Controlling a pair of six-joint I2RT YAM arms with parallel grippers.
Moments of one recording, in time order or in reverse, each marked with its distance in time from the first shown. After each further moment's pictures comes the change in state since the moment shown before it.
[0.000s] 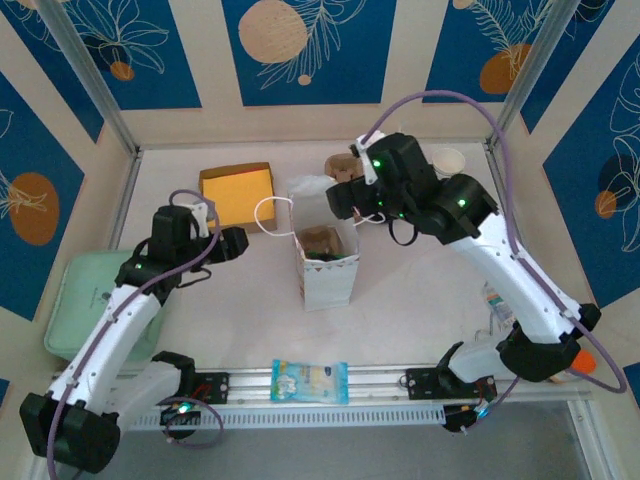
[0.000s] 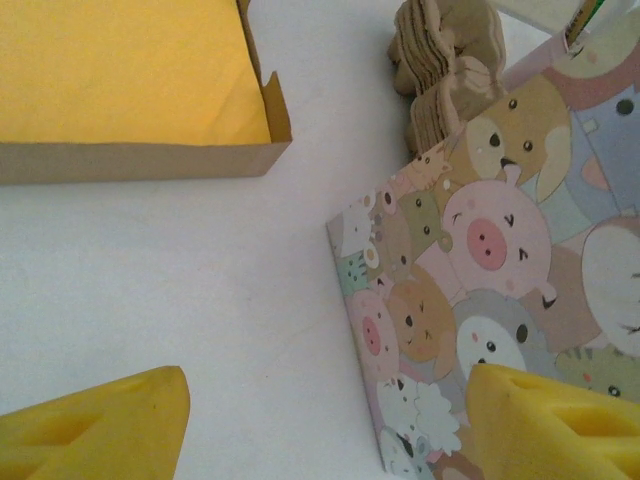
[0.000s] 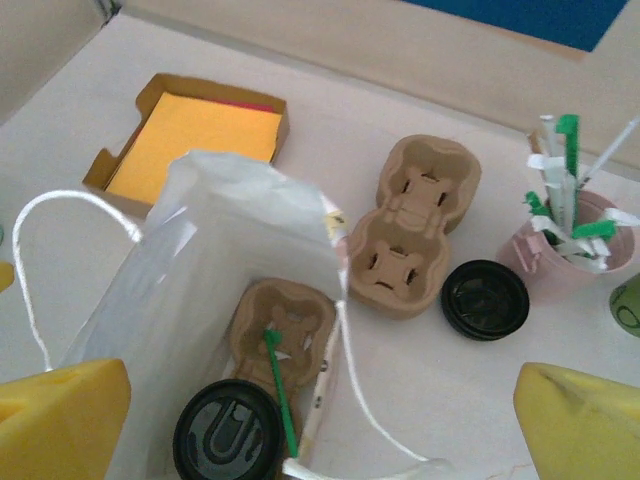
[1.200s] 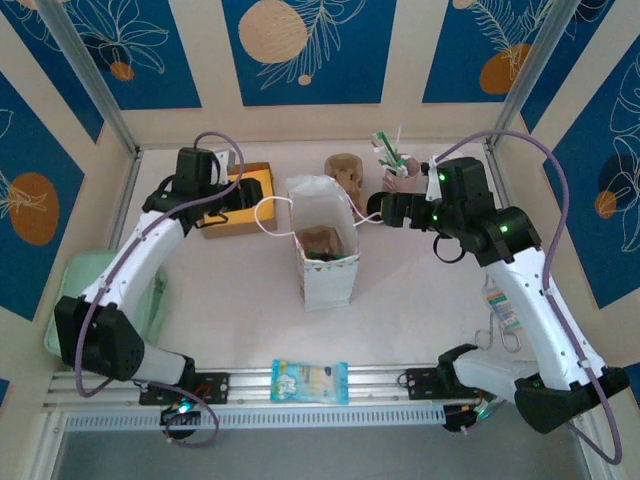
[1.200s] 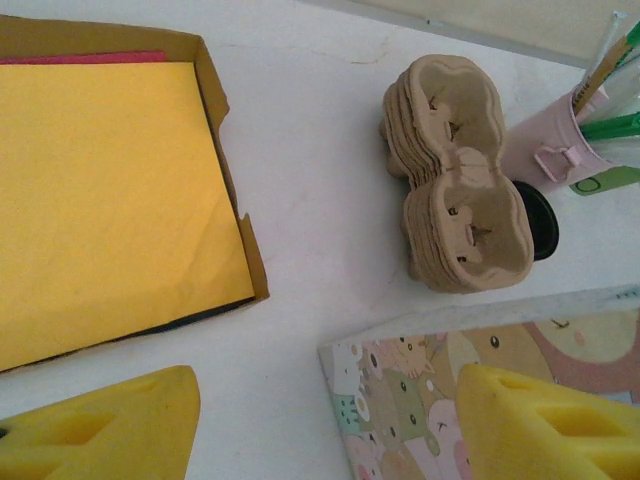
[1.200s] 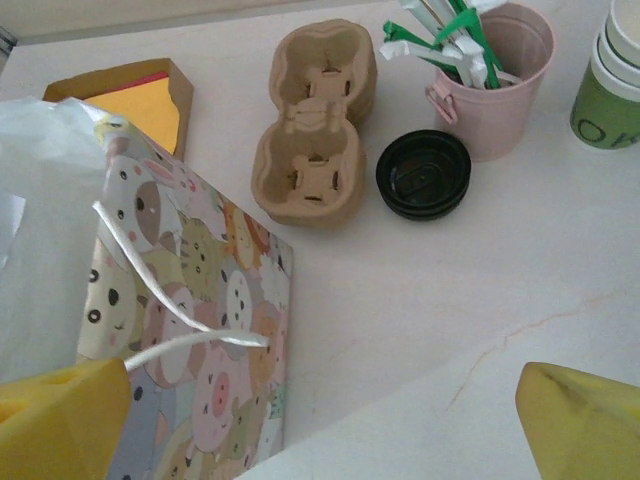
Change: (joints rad) left arm 0.000 0.467 0.411 0.024 -0.005 0.089; right arm -0.386 -0.278 -0.416 0.072 -0.258 0.123
